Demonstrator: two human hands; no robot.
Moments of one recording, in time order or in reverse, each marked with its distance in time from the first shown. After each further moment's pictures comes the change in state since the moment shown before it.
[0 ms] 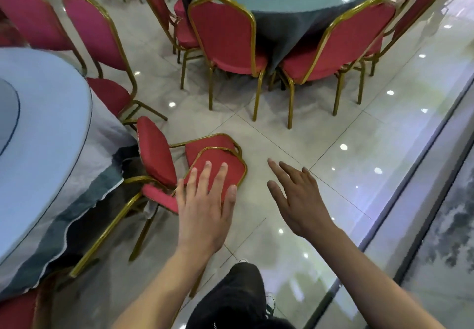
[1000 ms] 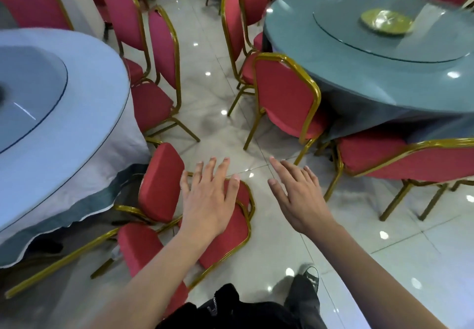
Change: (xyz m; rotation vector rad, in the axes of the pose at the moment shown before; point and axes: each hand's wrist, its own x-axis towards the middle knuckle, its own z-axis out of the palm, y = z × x) left_hand 0.362 0.032 -0.005 -0.127 0.100 -0.451; right_hand 0.433 0.051 -0.063 -0.109 -0.144 -0.432
